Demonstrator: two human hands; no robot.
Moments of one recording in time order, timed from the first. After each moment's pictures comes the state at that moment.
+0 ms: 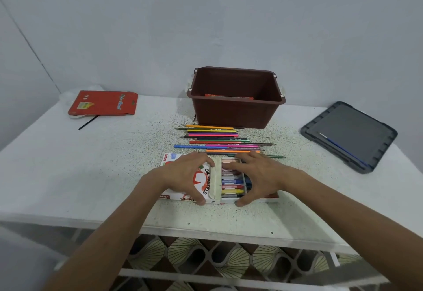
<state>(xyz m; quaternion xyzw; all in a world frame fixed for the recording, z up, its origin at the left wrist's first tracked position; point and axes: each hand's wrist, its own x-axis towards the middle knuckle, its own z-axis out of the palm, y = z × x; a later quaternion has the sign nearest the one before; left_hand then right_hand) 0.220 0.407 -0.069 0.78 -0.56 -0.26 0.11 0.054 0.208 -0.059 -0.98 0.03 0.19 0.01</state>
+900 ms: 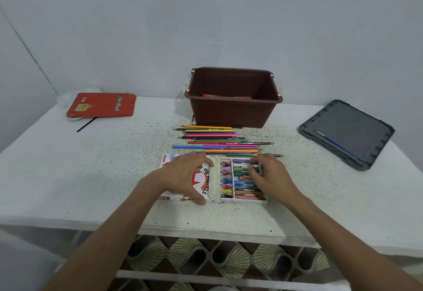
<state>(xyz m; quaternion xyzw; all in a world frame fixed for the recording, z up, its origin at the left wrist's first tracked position) 0.216 0.409 -0.071 0.79 -0.57 -0.21 0.09 0.021 0.224 -0.085 -0.92 0.26 -0.15 0.24</state>
